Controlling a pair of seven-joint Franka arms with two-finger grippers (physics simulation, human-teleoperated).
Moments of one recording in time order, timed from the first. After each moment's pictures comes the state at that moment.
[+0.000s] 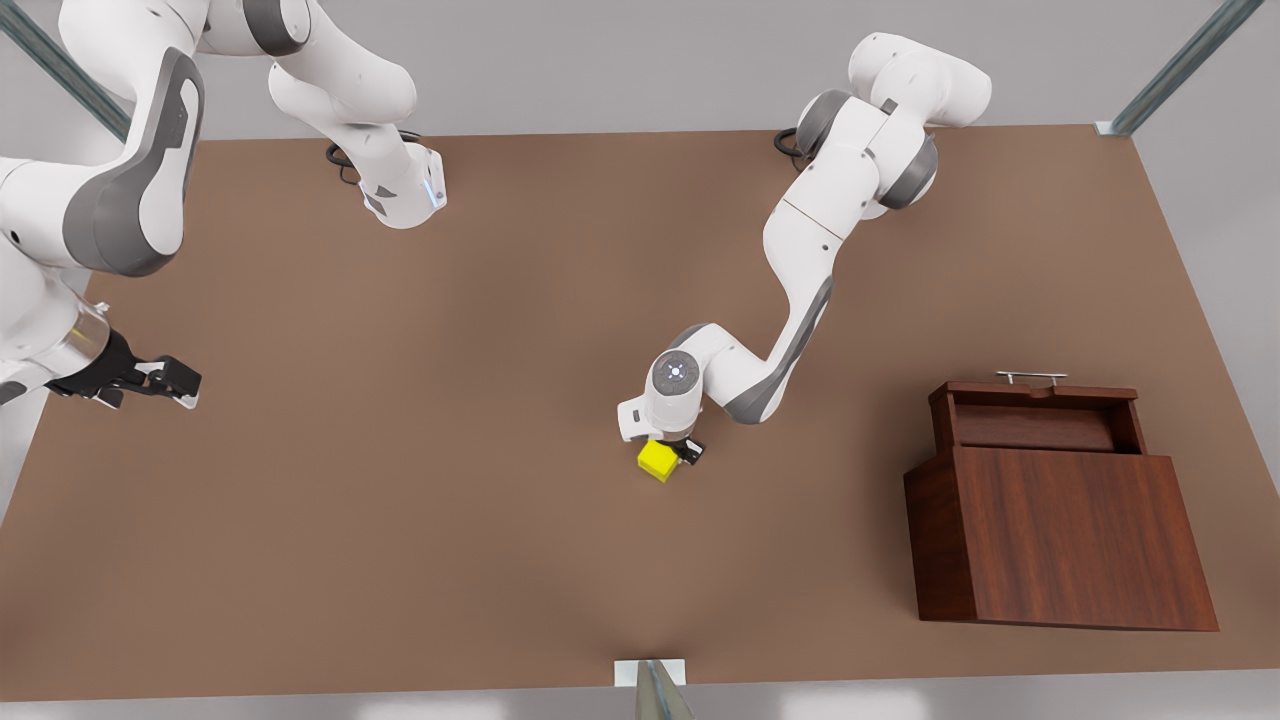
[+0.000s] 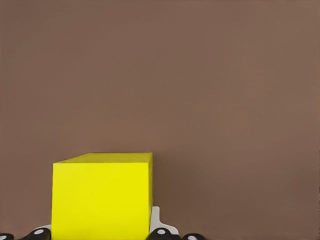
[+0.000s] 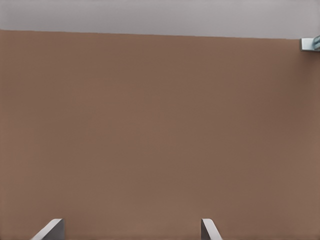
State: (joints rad) left arm -0.56 0.97 -0.17 -1.26 0.25 2.27 -0.17; right arm -0.09 0.24 0.00 -1.32 -0.06 1.63 -0.10
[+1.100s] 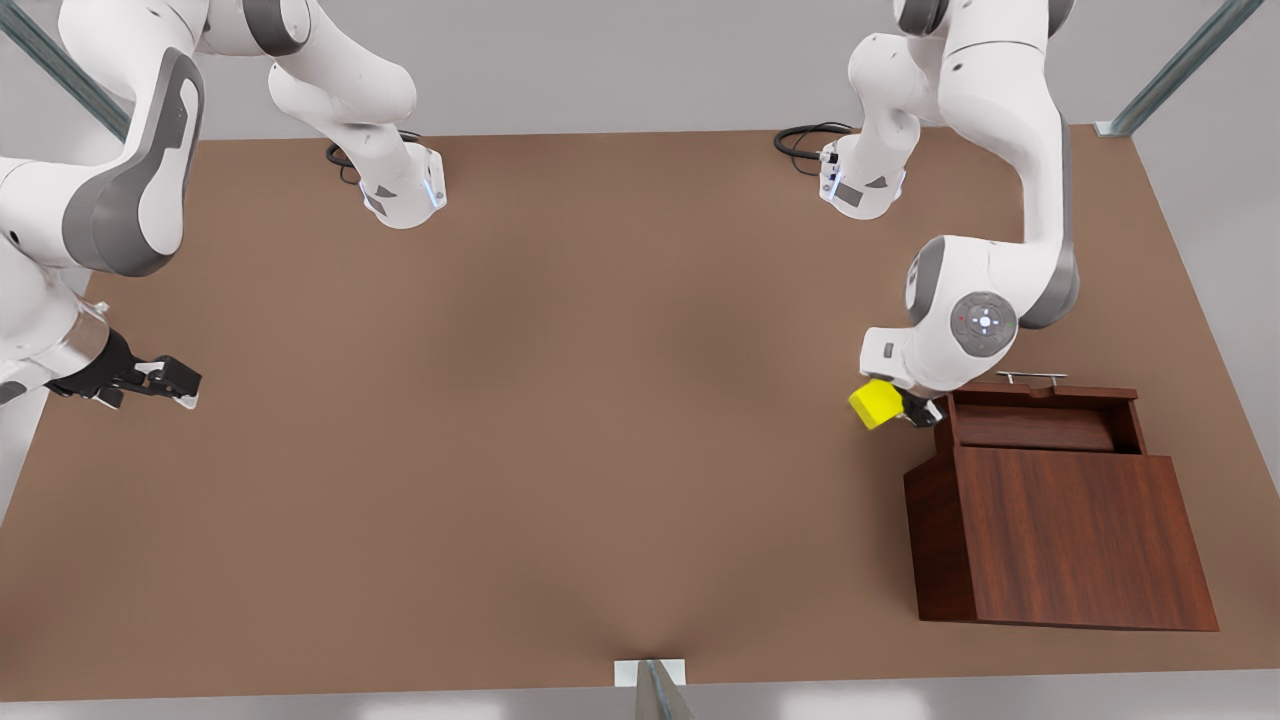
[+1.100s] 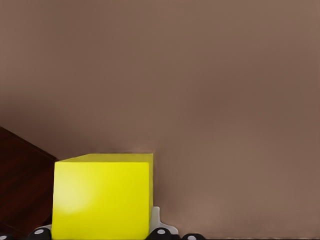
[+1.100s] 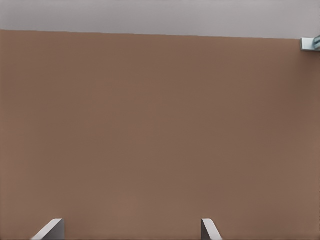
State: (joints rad) left arm -0.54 0.26 0.37 -1.76 -0.04 1.88 0.93; right arm -0.09 0.24 0.00 -1.32 -0.06 1.63 -0.10
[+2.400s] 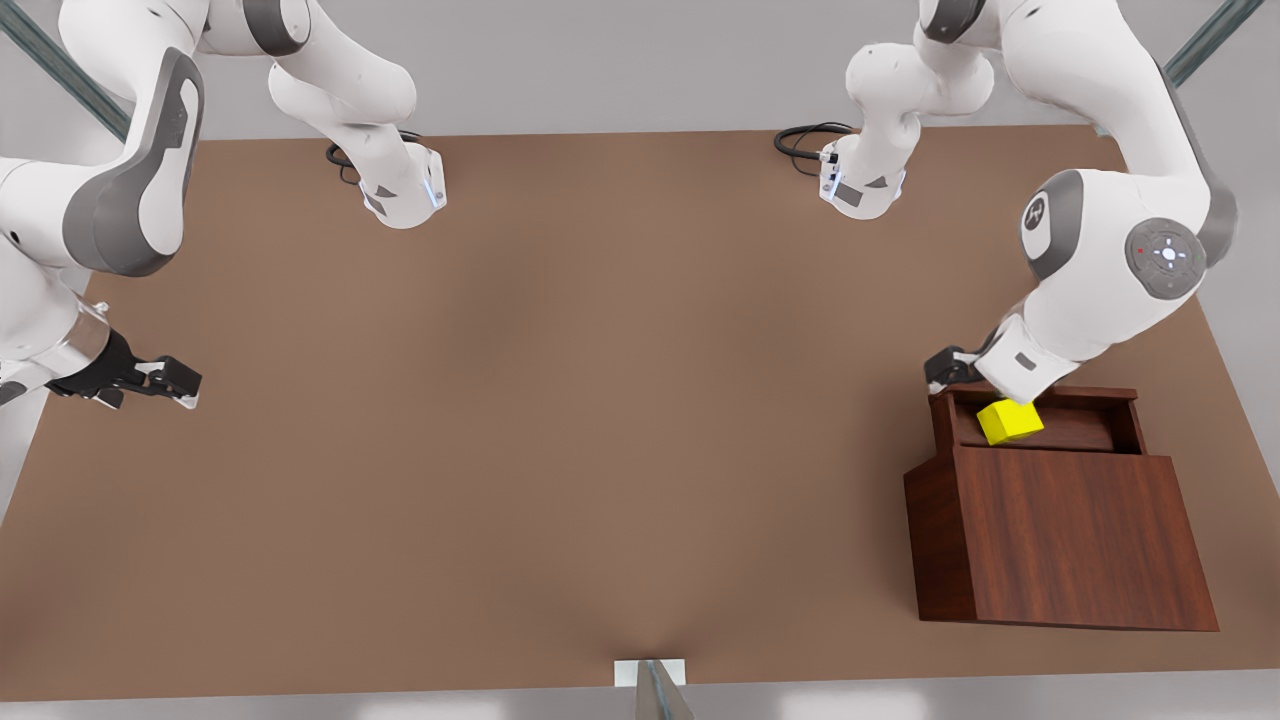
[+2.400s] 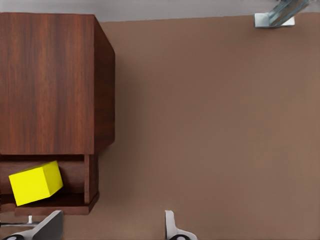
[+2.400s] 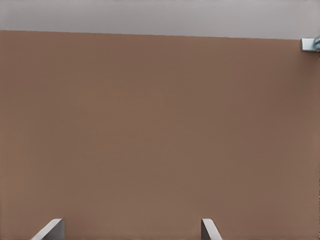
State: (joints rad) left arm -0.09 0.26 -0.03 -1.36 -0.04 1.62 -0.06; right arm -0.09 0.24 -0.01 -1.32 -0.06 1.63 -0.09
